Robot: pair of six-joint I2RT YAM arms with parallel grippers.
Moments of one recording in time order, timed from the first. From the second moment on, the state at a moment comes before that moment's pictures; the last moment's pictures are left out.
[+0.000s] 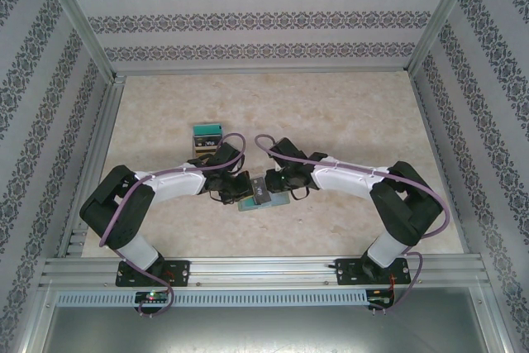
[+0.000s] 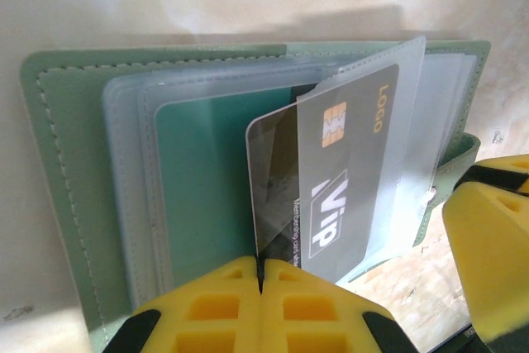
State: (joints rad) left arm -0.63 1.62 0.81 -0.28 0.37 -0.98; right arm 0.76 1.64 0.93 -0.36 -0.12 0.55
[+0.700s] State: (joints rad) left arm -0.62 1.62 0.80 -0.28 0.37 -0.98; right arm 0.74 1.75 0.95 -0.35 -0.12 0.58
